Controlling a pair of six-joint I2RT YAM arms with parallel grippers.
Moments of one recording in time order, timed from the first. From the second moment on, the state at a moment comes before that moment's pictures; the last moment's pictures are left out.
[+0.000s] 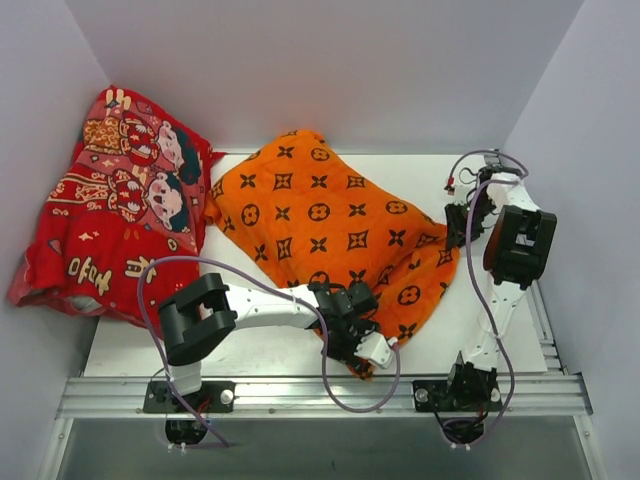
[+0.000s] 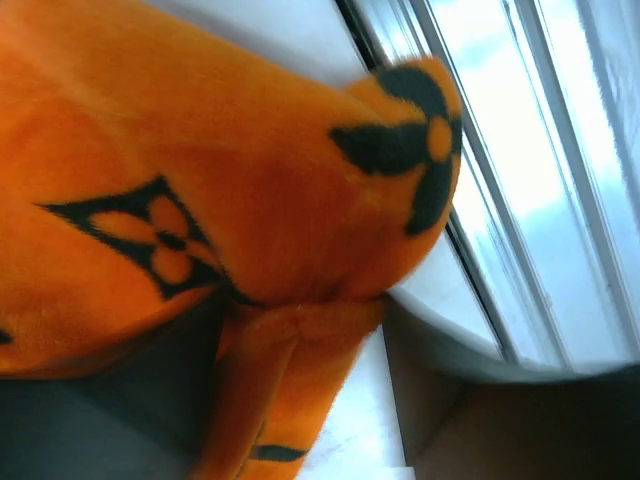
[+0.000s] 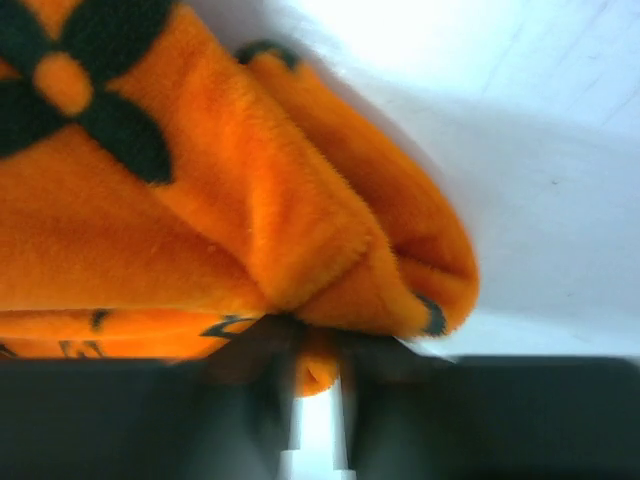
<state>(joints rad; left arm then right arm) -1.22 1.84 1.18 -0.55 0.35 0.81 -0.22 2.24 1.76 -1.11 -0.30 -0.44</state>
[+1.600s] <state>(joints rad) -0.43 1.36 1.79 -0.04 0.43 -0.11 -0.33 1.44 1.91 -0.07 -0.70 0.78</state>
